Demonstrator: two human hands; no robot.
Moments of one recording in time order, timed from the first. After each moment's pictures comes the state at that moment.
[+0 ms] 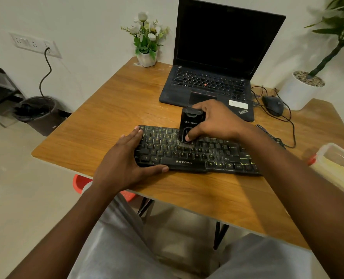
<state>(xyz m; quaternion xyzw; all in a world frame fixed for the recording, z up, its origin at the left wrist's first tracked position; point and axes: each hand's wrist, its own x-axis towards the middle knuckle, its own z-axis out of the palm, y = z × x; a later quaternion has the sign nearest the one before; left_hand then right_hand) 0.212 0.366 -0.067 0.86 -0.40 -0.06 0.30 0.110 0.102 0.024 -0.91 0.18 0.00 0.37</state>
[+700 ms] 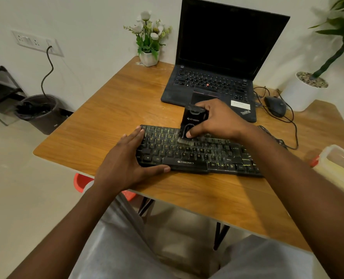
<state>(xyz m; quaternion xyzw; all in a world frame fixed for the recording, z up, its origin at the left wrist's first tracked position) 0.215 0.365 -0.071 0.86 -0.40 -0.06 0.30 0.112 0.098 0.019 -0.90 0.17 -0.02 0.41</state>
